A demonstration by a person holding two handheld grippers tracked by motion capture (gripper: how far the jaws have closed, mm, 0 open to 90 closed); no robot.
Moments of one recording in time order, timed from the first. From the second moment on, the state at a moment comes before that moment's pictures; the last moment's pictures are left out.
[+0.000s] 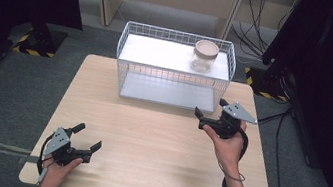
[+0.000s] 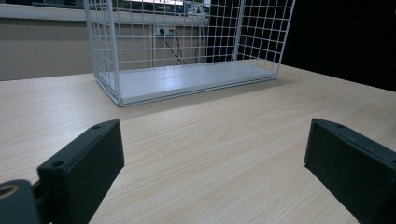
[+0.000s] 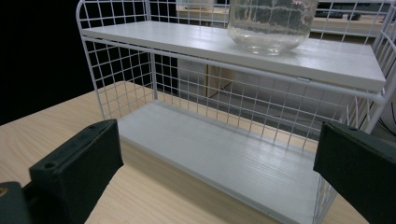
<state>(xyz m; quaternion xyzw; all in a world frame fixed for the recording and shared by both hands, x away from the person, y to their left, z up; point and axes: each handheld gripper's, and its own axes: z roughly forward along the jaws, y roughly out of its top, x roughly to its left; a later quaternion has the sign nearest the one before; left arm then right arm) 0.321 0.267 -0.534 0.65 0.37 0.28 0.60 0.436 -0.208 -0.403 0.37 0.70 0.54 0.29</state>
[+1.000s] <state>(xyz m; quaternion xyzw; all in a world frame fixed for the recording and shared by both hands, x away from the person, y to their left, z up) 0.321 0.267 -0.534 0.65 0.37 0.28 0.60 0.396 -0.233 -0.446 0.39 0.71 0.52 0.29</state>
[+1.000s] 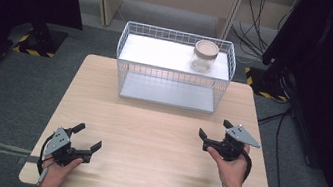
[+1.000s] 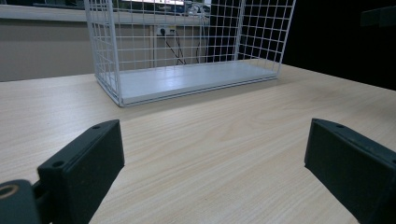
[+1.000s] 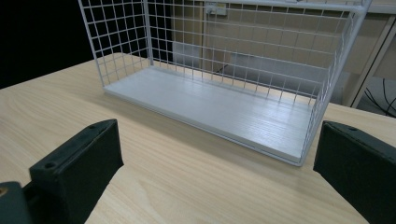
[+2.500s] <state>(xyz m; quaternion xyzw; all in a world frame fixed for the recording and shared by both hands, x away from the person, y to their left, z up) 0.321 0.266 -0.534 0.65 0.37 0.28 0.60 0.352 -0.269 -0.498 0.43 0.71 0.48 0.28</state>
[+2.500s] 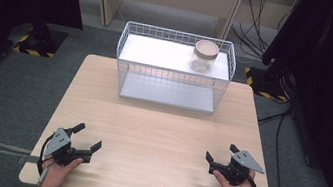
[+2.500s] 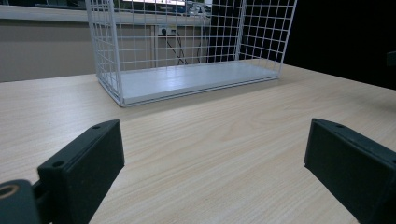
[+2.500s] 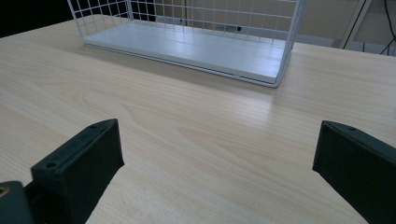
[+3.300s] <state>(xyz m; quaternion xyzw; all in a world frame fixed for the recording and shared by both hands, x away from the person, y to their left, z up) 0.321 0.266 -0.534 0.65 0.37 0.28 0.60 0.332 -0.283 -0.515 0.45 0.70 0.47 0.29</state>
